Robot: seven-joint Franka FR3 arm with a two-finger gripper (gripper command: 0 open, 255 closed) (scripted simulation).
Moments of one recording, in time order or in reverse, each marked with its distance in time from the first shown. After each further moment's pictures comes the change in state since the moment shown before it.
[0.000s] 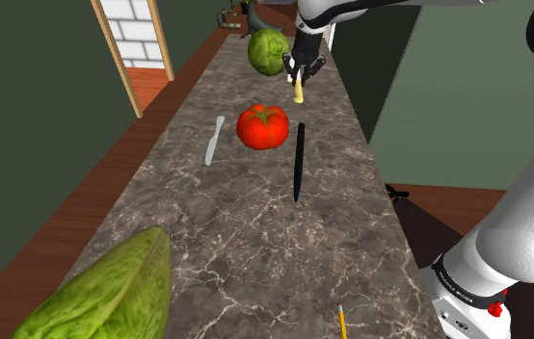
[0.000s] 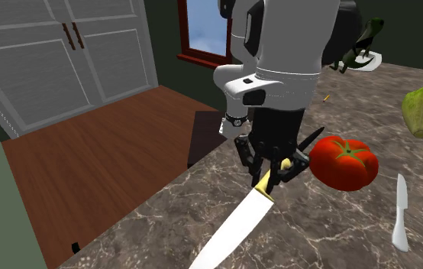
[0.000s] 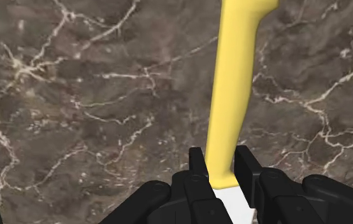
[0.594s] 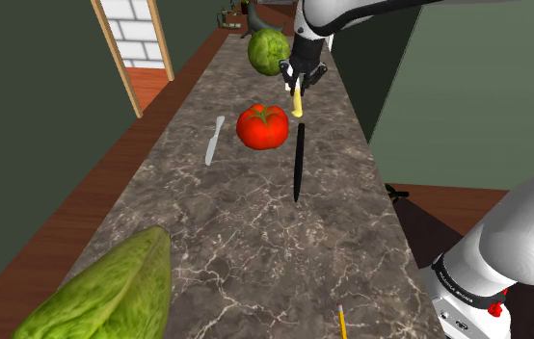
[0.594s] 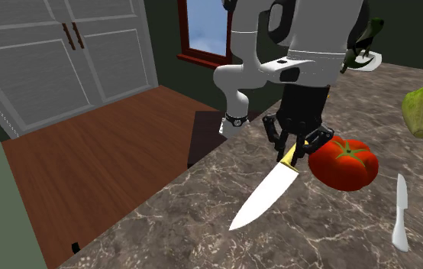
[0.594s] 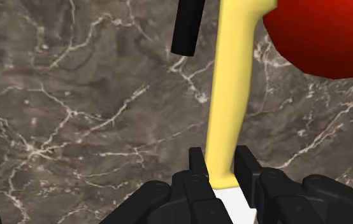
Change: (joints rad) arm 0.058 -0.193 0.053 -0.215 -0.010 0.016 0.115
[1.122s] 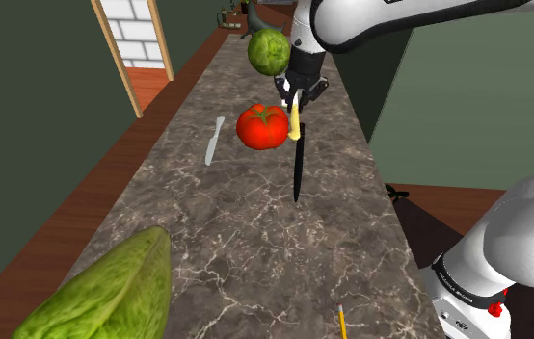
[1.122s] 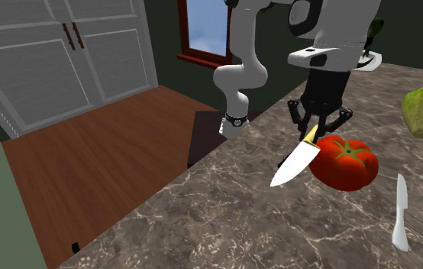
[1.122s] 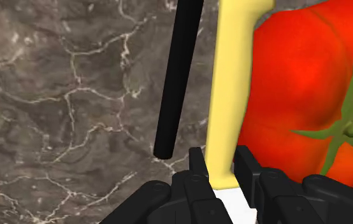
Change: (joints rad) arm 0.068 -0.182 0.085 -0.189 0.012 -0.001 0.146
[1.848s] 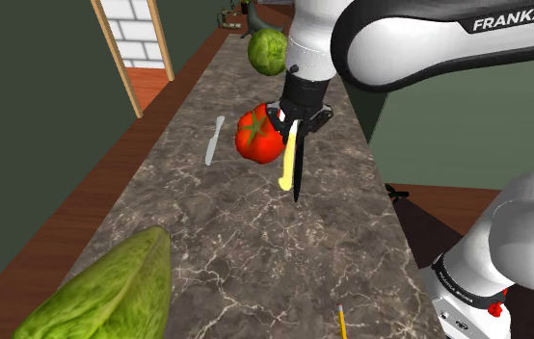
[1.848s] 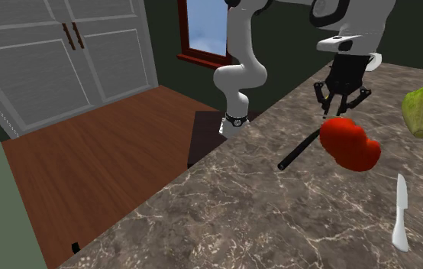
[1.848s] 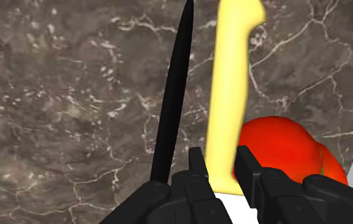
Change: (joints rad) arm 0.112 -0.194 0.153 -0.148 0.062 -0.051 0.224
